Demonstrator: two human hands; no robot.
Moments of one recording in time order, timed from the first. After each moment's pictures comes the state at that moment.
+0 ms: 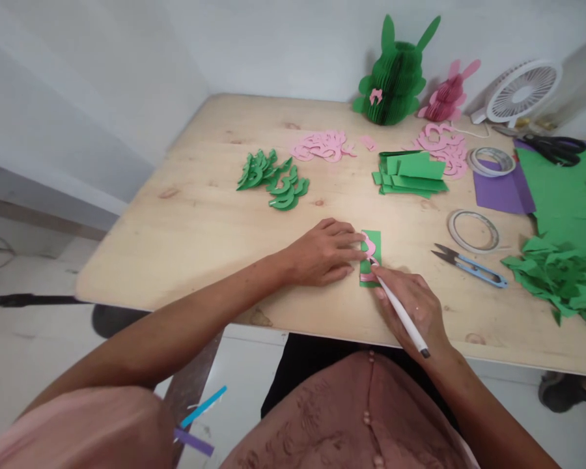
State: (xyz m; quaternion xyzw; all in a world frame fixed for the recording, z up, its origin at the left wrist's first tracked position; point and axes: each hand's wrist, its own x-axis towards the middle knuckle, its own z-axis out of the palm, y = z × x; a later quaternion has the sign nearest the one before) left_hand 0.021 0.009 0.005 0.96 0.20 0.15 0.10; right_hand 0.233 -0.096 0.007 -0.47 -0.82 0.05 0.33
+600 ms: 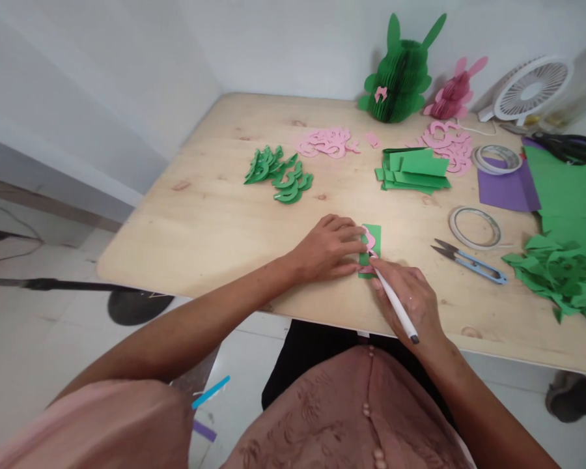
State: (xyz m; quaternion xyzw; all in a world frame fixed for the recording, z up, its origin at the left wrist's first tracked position) left_hand 0.033 -0.004 -0.005 0.94 0.26 0.20 0.07; right_hand 0.236 -0.094 0.004 -0.45 -0.83 0.01 0.33
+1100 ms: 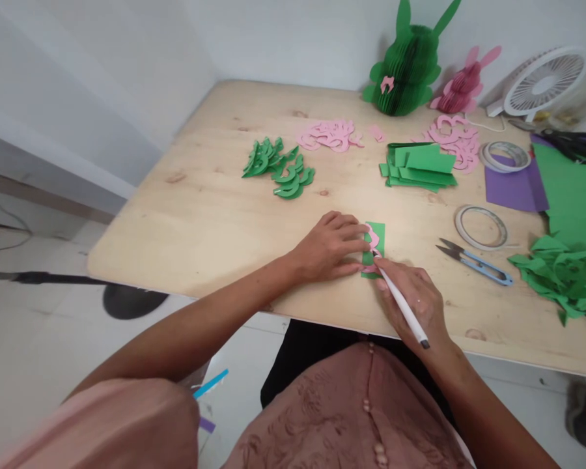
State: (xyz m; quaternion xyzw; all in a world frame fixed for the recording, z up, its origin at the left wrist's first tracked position) left_hand 0.031 -0.004 -0.011 0.94 0.26 0.23 0.08; right_hand 0.233 -0.096 0.008 -0.47 -0.82 0.04 0.33
